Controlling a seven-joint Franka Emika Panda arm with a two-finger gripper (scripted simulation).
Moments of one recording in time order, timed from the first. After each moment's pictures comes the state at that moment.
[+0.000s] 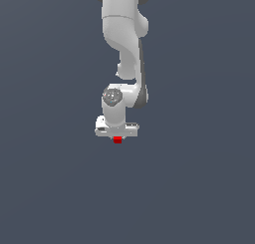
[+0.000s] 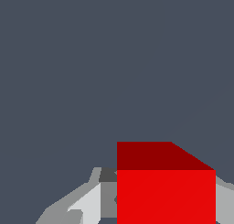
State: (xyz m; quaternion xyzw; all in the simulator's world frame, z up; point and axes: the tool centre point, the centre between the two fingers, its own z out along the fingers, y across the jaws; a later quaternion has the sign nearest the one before) arm -0.026 -0.051 0.020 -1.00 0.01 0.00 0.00
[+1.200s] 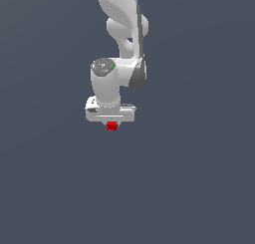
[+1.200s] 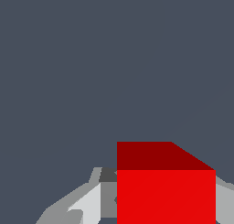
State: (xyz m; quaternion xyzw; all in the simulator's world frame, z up) arm -0.039 -0.070 0.123 -1.00 0.01 0.00 0.00
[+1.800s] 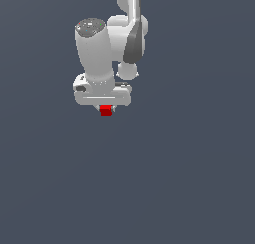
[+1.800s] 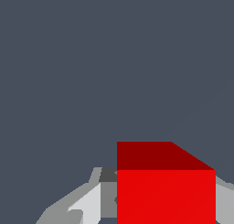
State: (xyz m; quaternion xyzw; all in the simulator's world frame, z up) arm -0.048 -0.087 0.217 -1.00 0.01 0.00 0.00
